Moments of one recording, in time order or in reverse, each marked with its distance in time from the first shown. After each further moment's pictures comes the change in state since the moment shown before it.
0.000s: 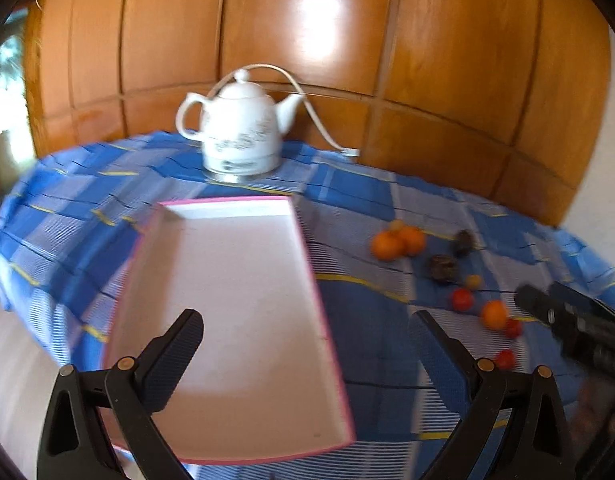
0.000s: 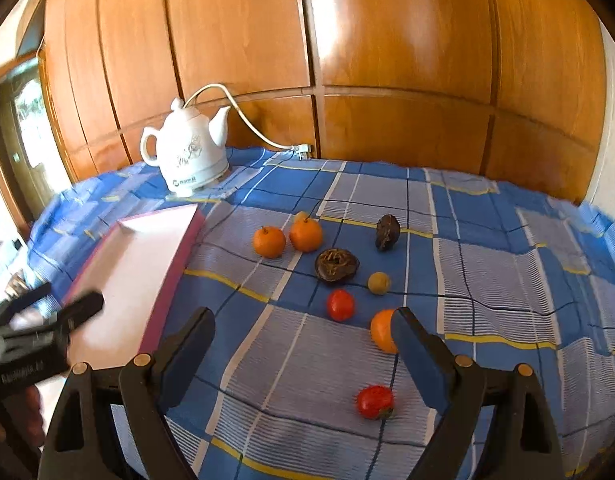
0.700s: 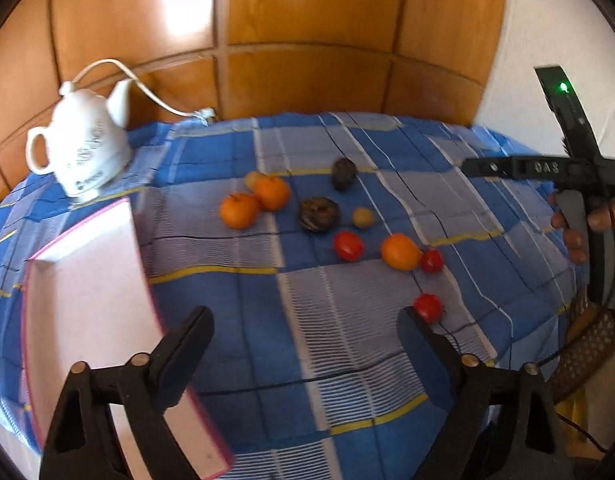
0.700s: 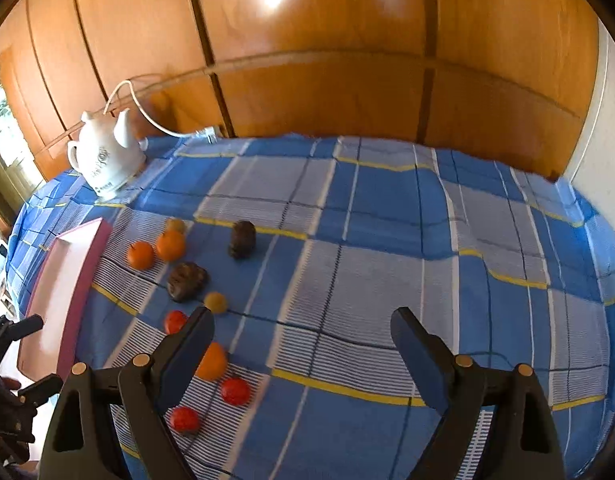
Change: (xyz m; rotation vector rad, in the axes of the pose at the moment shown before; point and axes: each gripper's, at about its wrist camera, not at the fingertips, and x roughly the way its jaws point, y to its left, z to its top) left arm 0.043 -0.110 0.001 0.357 0.225 -0.266; right arm 0.023 -0.157 0.051 0.047 0.204 -0.073
